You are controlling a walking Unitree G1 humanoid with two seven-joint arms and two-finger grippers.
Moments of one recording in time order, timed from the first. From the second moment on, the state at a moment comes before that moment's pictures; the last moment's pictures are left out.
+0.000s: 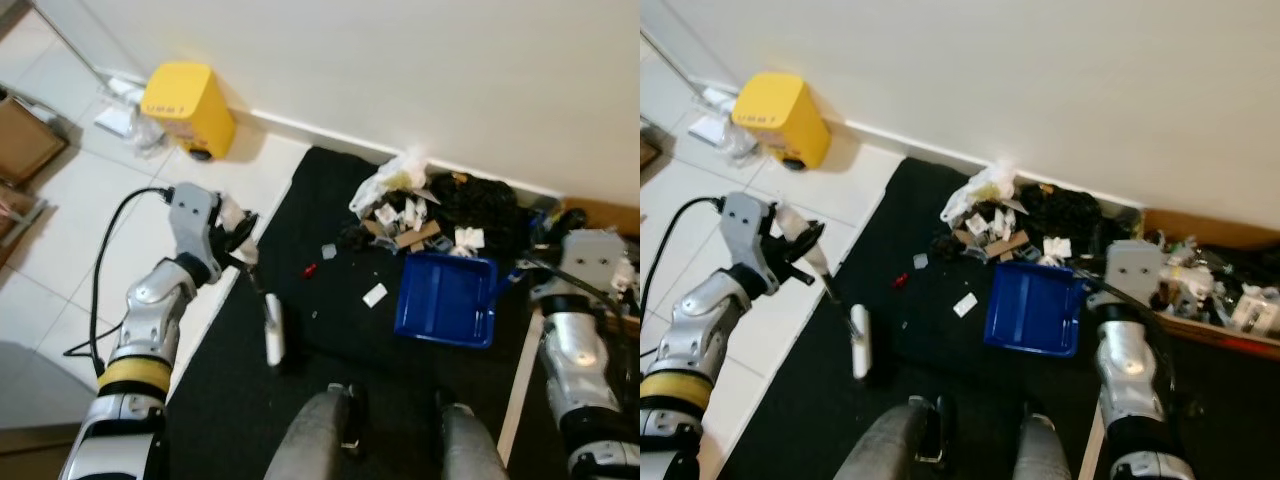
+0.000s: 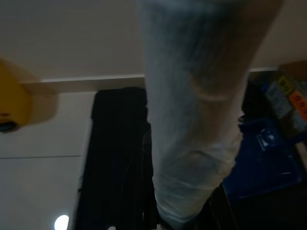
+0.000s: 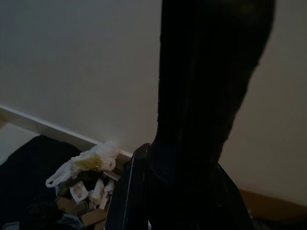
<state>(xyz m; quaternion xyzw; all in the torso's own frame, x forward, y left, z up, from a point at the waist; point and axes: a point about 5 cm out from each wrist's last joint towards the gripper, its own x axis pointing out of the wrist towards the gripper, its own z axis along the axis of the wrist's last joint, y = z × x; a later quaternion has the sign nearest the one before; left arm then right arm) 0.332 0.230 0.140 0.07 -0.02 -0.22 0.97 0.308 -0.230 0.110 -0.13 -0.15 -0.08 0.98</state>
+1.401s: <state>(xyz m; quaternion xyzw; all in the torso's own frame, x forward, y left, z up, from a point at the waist) 0.374 0.138 0.156 -0.07 -0.07 -0.30 0.95 0.319 -0.196 0.081 -0.06 -0.05 0.01 1.00</state>
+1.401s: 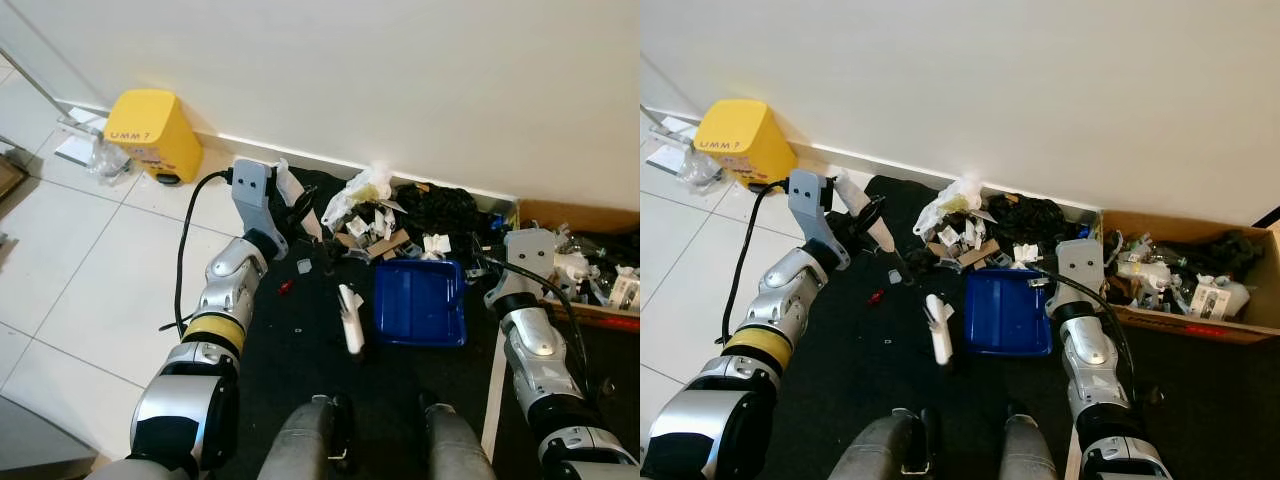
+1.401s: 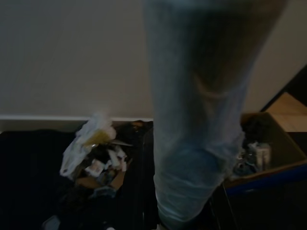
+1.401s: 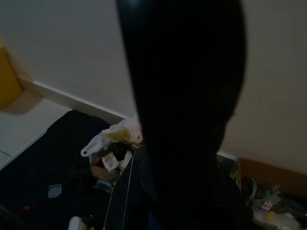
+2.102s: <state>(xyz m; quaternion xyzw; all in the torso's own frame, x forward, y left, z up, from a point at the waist) 0.369 0.224 0.162 0.04 0.02 -0.30 0.95 0.304 -0.194 0.075 -0.05 -0.08 0.00 1.00</state>
